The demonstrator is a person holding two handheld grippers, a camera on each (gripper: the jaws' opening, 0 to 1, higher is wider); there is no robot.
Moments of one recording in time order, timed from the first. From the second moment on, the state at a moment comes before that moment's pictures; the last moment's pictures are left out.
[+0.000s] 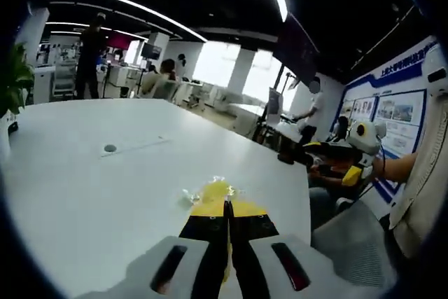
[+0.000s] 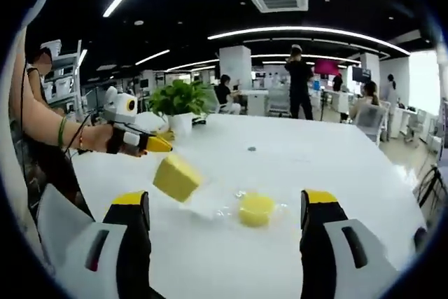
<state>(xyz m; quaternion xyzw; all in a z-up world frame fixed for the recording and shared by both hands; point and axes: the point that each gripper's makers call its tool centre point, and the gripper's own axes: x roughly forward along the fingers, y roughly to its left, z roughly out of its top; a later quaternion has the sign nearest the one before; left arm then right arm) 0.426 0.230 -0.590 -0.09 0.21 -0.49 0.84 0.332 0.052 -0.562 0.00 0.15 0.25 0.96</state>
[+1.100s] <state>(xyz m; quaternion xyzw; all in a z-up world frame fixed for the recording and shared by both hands) 0.531 0.325 -0.689 -0.01 0.23 -0.35 0.91 0.323 0.032 -0.602 -0.01 0.24 0.22 0.95</state>
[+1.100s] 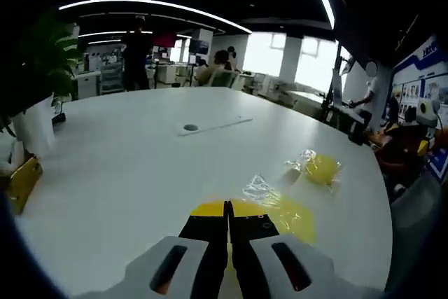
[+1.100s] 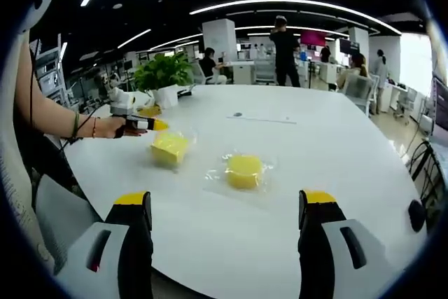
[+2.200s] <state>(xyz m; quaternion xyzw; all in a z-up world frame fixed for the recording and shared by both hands) 0.535 0.336 -0.688 0.03 0.22 -0.30 0.93 0.324 0.043 -0.610 -0.02 0.25 0.24 0.94</state>
